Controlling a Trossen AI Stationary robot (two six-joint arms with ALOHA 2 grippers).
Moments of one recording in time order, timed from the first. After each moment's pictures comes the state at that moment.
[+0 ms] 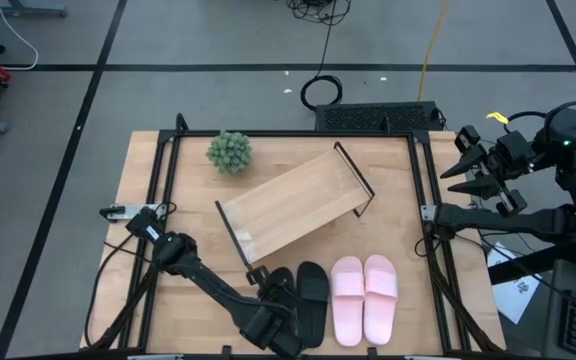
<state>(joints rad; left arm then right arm) -0.62 2.43 2.35 -1.57 -0.52 -1.09 -0.37 0.68 1.46 -0.84 -0.69 0.07</state>
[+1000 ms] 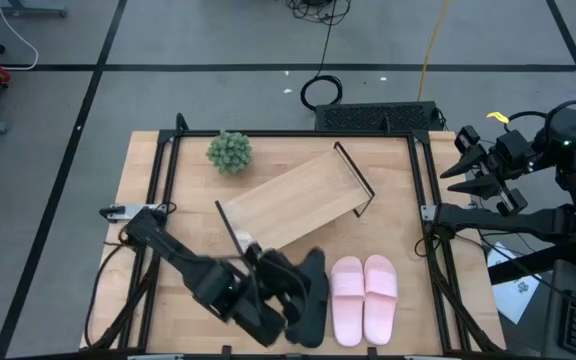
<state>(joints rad) -0.60 2.10 2.36 -1.26 -0.81 -1.12 -0.37 0.68 1.46 -0.84 -0.68 0.09</state>
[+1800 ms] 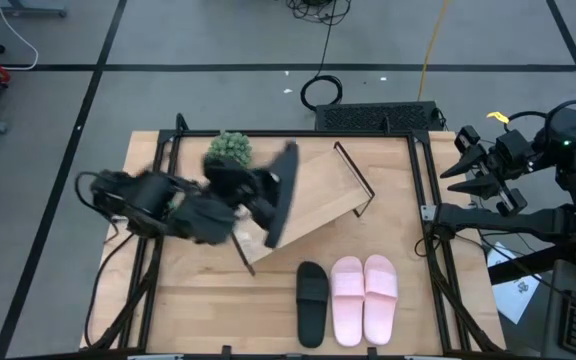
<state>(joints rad) -0.41 1.77 2.36 -1.21 -1.09 -0.75 -0.37 0.68 1.46 -0.84 -0.68 0.09</state>
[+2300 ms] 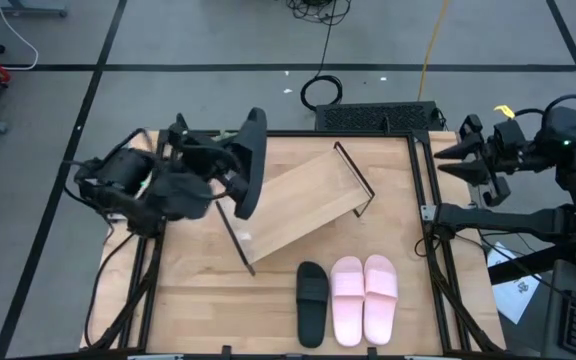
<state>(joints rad) -0.33 1.69 2.36 -1.48 -1.14 -0.59 -0.37 0.68 1.46 -0.84 -0.43 0.11</state>
